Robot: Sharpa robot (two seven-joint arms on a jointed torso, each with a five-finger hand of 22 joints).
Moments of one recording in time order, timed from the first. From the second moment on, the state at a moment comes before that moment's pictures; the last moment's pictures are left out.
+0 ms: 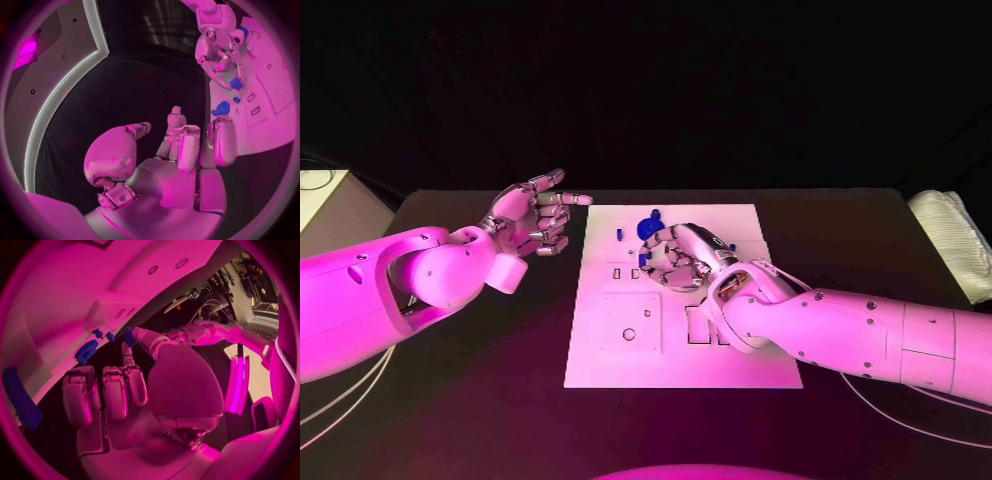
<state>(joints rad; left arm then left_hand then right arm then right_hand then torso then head) 1.22 -0.97 -0.02 1.51 0.09 0.03 0.19 0.70 -0.01 0.61 0.28 0.06 0.75 0.19 0.48 0.18 1.04 0.11 1.29 0.78 1.47 0.04 1.56 1.31 0.06 1.36 0.15 1.46 1.29 1.14 -0.59 -0.17 1.44 -1.22 -0.73 0.01 1.30 -0.22 0.53 0.06 0.23 0.99 0.13 0.27 0.36 1.47 0.04 1.45 1.31 1.47 -0.02 1.57 1.31 0.01 1.47 0.08 1.57 1.31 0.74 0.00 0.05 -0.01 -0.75</state>
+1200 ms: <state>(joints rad) 1.22 -0.97 -0.02 1.51 0.08 0.04 0.18 0.71 -0.02 0.61 0.28 0.06 0.75 0.19 0.48 0.18 1.03 0.11 1.29 0.79 1.47 0.04 1.56 1.31 0.06 1.36 0.15 1.46 1.29 1.14 -0.58 -0.17 1.42 -1.27 -0.66 -0.06 1.30 -0.22 0.53 0.06 0.23 0.99 0.13 0.27 0.36 1.47 0.04 1.45 1.31 1.47 -0.02 1.57 1.31 0.01 1.47 0.08 1.57 1.31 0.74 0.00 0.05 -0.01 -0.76</state>
